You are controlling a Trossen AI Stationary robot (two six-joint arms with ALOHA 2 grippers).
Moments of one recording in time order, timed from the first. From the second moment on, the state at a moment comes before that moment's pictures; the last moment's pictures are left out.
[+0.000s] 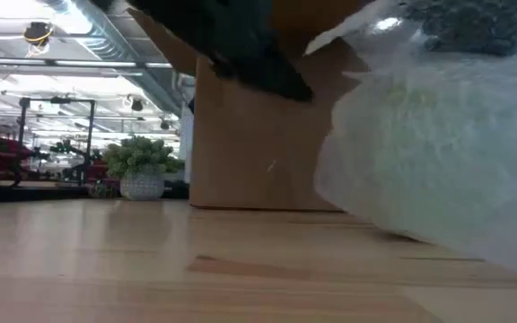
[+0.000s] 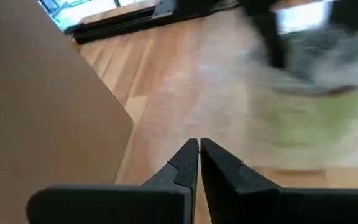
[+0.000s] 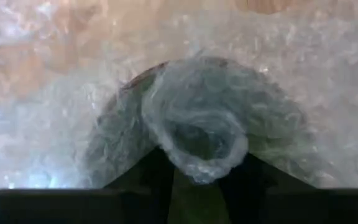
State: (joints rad) left arm -0.31 1.82 1.07 0.22 -0.55 0.00; right arm 0.53 1.67 1.09 -0.57 0.22 0.62
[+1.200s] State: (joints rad) left arm -0.35 1.93 1.08 0.57 -0.22 0.05; right arm 0.53 1.66 1.43 -0.96 0.05 0.61
